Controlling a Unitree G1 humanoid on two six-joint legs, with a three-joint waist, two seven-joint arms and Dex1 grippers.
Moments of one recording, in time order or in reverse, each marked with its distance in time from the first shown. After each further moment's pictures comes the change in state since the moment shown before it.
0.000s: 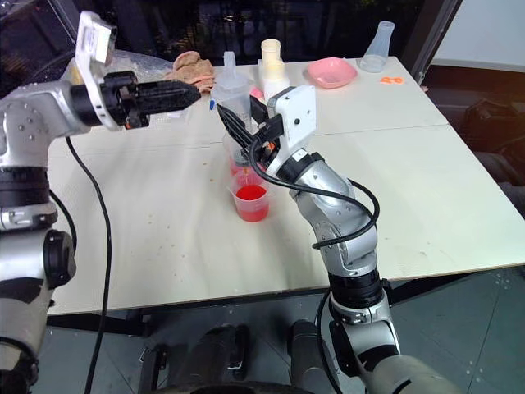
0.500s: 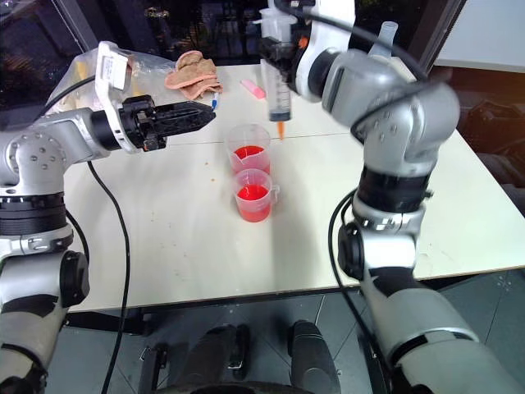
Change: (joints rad) left arm 0.113 -0.101 0.038 -0.130 -0.120 0.015 0.147; right arm -0.714 -0.187 -0.278 0.476 0.076 0.836 -0.309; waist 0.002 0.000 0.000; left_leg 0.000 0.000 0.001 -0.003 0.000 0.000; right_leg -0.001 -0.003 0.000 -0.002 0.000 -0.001
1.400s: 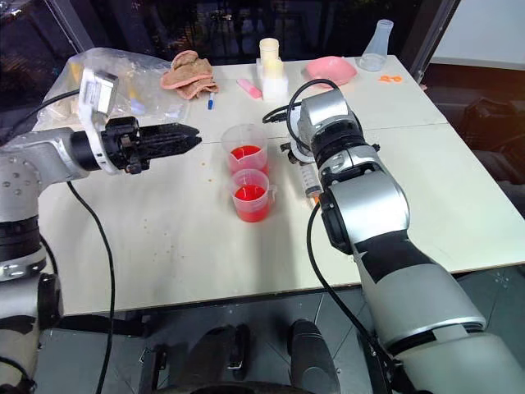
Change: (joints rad) left arm 0.163 0.184 -0.017 -0.179 -0.086 0.013 -0.019; right arm -0.183 0.098 0.255 1.116 -0.359 -0.270 0.077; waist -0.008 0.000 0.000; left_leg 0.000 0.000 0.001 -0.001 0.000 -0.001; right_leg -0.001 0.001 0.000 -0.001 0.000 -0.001
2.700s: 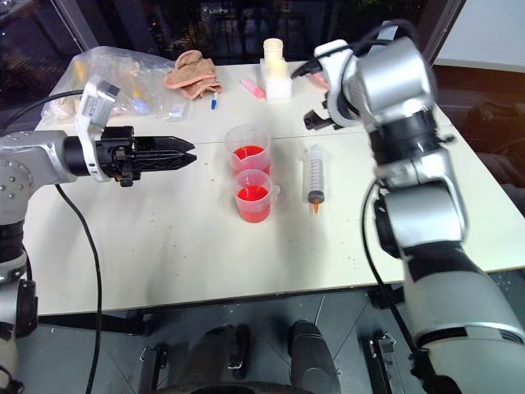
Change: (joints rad) left arm 0.030 0.102 -0.064 0.011 0.041 -0.074 -0.080; right arm 0.278 -0.466 0.187 -1.094 0.117 0.402 0.450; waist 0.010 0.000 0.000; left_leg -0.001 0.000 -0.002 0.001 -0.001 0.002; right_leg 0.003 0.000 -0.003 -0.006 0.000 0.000
